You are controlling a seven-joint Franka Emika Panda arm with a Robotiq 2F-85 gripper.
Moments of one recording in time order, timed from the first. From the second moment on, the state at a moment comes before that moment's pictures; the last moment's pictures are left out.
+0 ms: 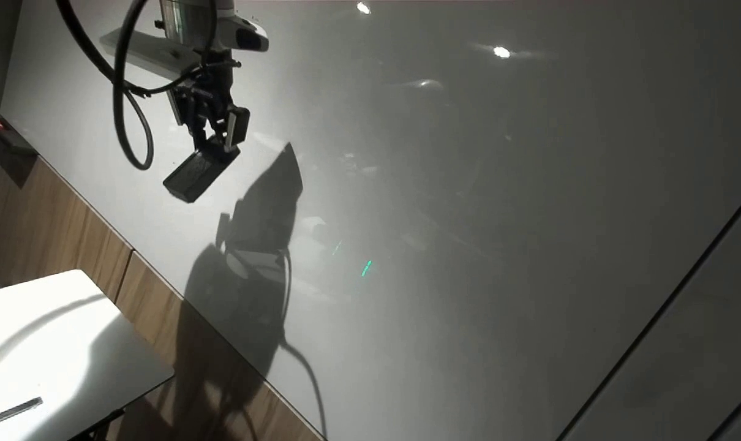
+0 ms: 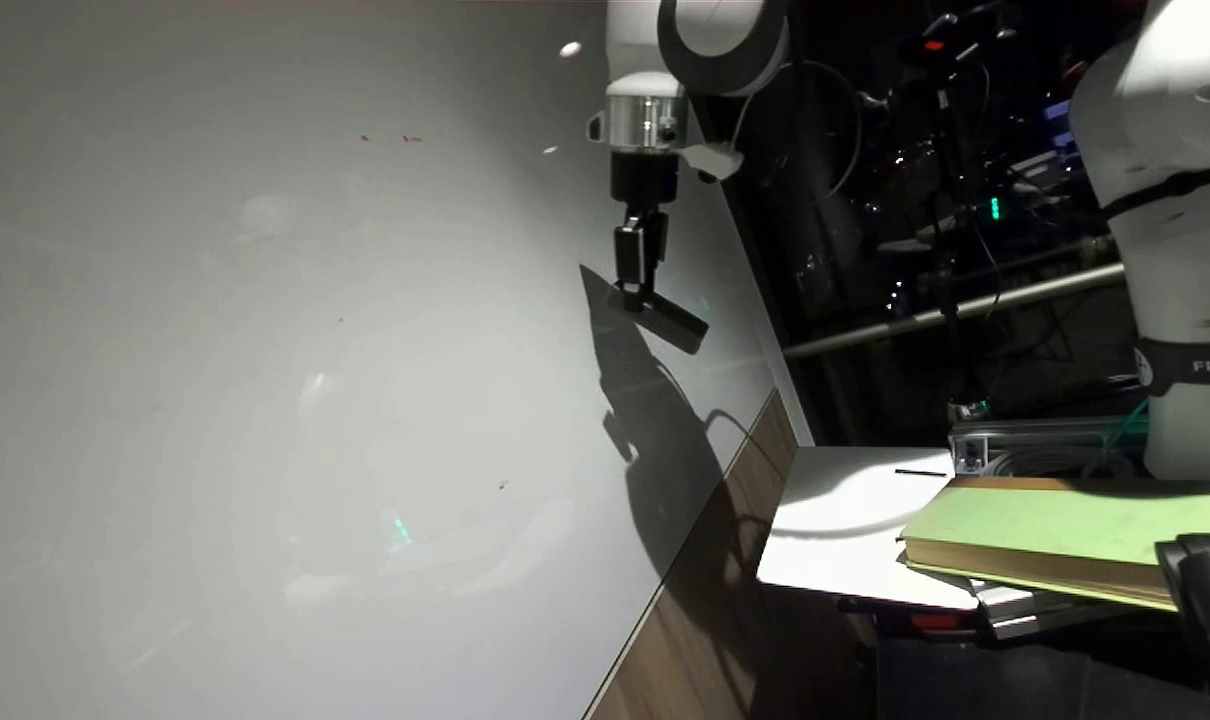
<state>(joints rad) 0.02 -0.51 0.02 -2.59 -0.06 2.55 -0.07</state>
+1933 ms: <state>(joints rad) 0.13 -0.44 0.03 -2.42 -0.03 2.81 -0.17</state>
